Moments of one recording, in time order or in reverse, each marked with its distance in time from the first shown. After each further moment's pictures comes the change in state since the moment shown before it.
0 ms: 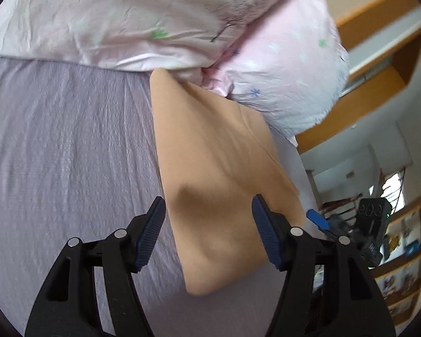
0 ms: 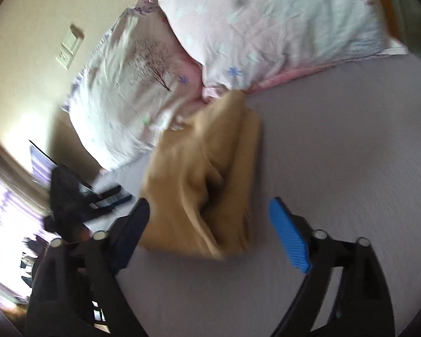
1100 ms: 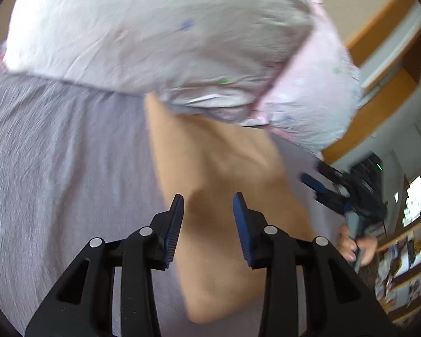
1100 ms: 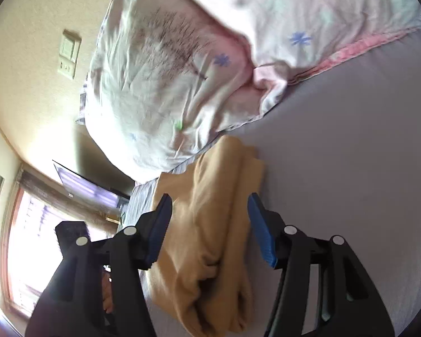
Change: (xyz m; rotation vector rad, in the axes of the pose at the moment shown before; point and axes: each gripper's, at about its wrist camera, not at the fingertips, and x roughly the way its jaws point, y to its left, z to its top) left arm -0.091 0.035 -0.014 0.096 -0.138 0.128; right arm 0.105 0.061 0.029 0.080 0.085 0.162
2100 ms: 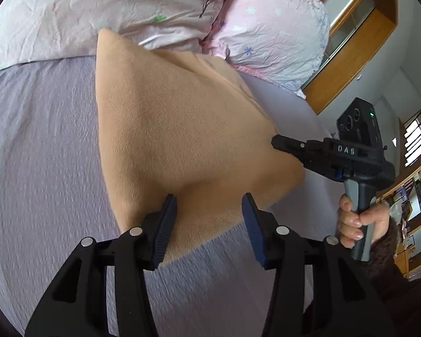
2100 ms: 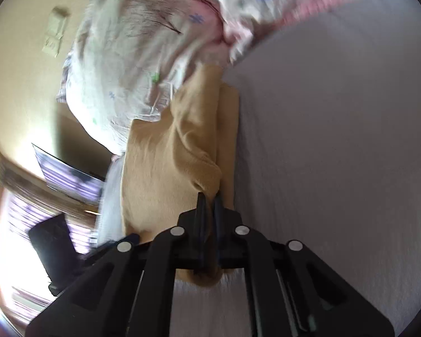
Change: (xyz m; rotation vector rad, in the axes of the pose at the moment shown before) left arm 0.028 -0.041 -0.069 0.188 0.132 -0.016; right arm -0.022 -0.015 -0.089 -0.010 -0.011 -0.130
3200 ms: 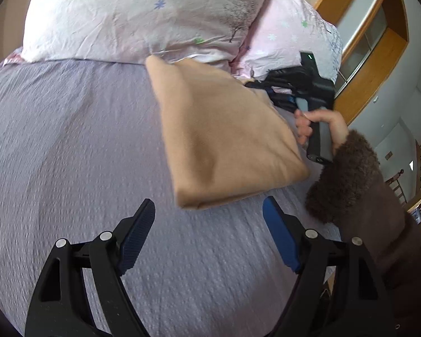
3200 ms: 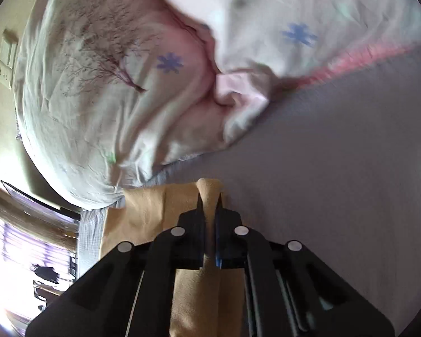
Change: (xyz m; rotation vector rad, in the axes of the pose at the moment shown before) left arm -0.047 0.012 -0.039 -0.088 -0.111 0.110; right arm 0.093 -0.019 0.131 0.068 -0.007 -0.115
